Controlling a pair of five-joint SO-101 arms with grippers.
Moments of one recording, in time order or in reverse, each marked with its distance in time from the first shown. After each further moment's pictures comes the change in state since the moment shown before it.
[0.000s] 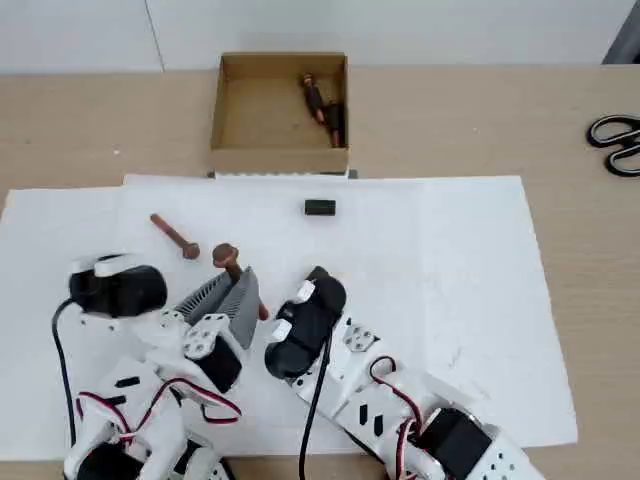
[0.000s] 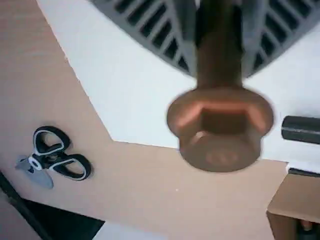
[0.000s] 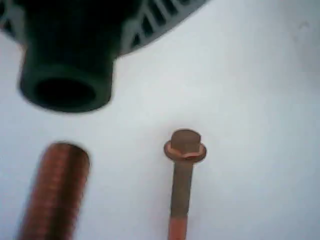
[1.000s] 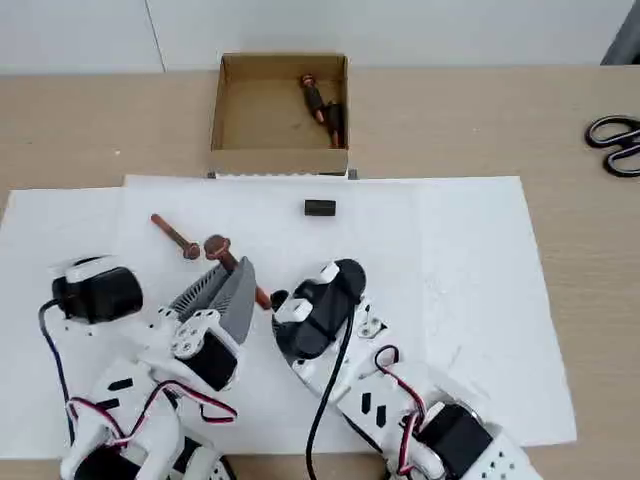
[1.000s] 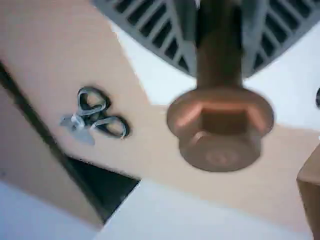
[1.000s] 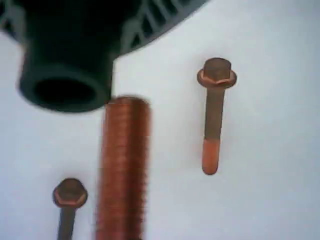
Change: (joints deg) left arm -1.0 0.0 -0.7 -4.7 5.1; right arm 3.3 0.1 0.0 -7.2 -2.5
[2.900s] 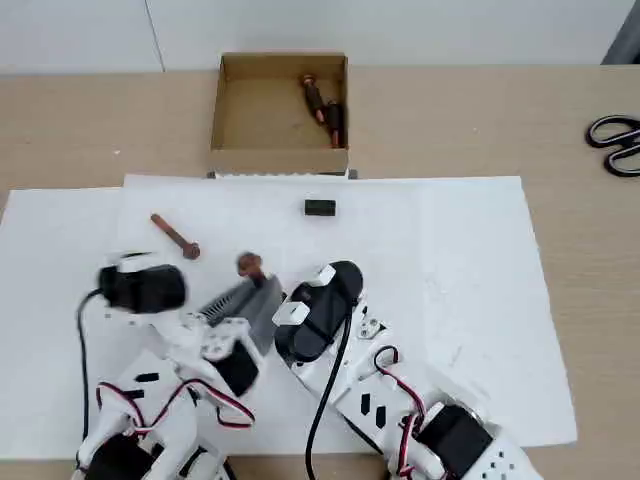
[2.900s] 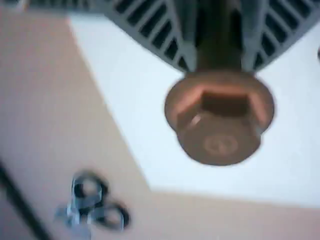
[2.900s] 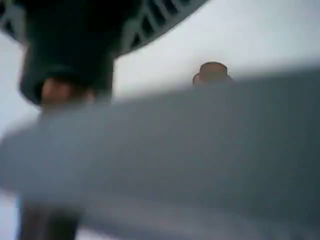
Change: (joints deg) left arm 8.5 0.0 5.2 3.2 -2.8; right arm -0.1 0.0 0.0 -0.1 0.5
